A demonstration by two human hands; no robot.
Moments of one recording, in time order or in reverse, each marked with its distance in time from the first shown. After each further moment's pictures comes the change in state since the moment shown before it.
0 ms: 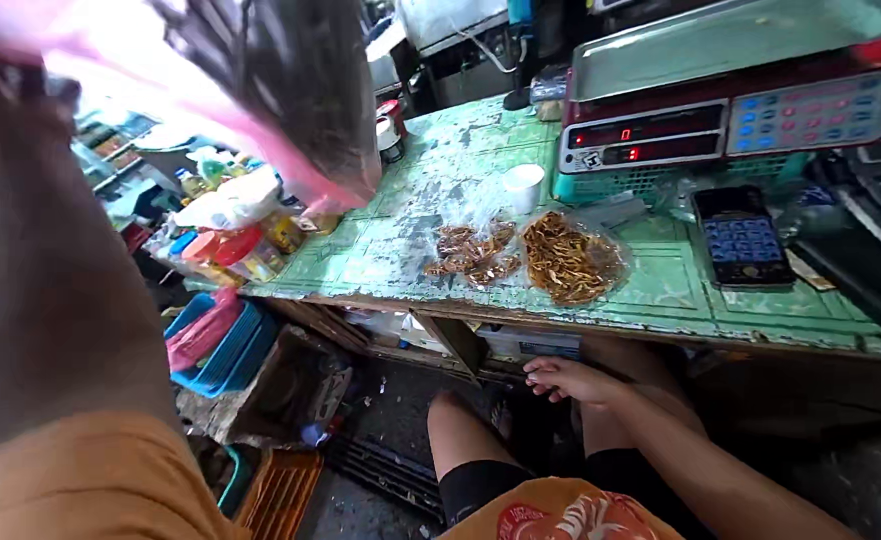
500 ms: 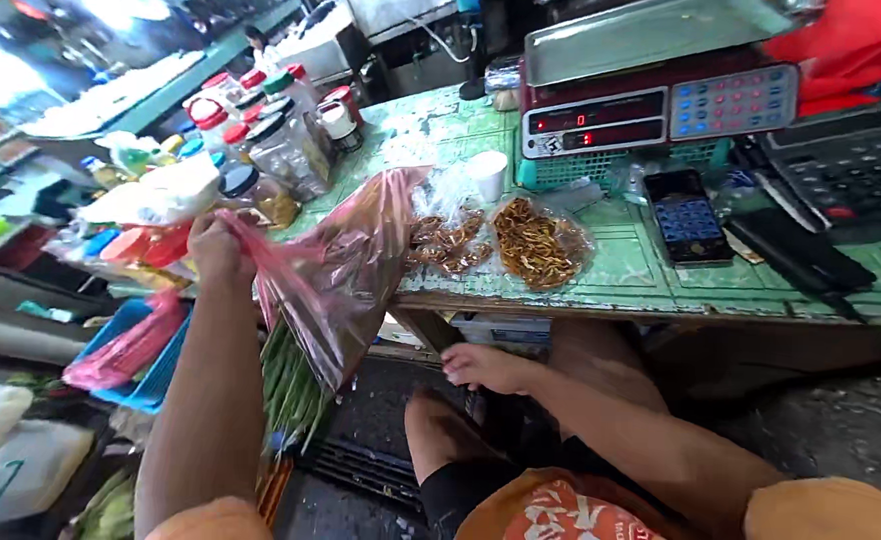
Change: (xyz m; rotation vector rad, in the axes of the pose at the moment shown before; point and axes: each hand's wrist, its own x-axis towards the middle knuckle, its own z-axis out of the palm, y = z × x) left_hand -0.140 -0.219 -0.031 0.161 -0.185 -0.325; right_hand 0.024 -0.070 0.079 -0.134 -0.145 -0.222
